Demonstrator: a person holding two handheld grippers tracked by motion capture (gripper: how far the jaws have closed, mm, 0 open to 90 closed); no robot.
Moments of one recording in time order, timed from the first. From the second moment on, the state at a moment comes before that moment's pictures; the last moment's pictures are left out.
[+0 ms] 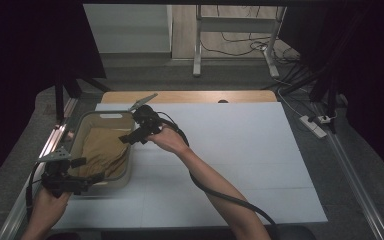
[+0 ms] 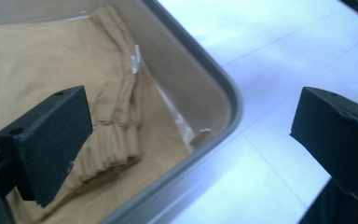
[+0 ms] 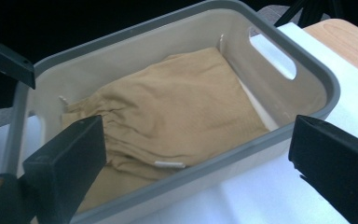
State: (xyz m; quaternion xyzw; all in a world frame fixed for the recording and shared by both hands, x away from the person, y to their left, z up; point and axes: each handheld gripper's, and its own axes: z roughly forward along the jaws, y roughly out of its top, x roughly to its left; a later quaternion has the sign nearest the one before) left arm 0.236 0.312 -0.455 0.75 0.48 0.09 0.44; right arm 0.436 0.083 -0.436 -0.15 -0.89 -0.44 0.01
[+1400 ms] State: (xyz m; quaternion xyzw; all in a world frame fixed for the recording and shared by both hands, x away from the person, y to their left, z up) left arm 0.172 0.297 -0.474 0.75 0.46 0.08 0.46; right arm 0.382 -0.006 -0.448 -0.13 -0.89 -0.43 -0.03
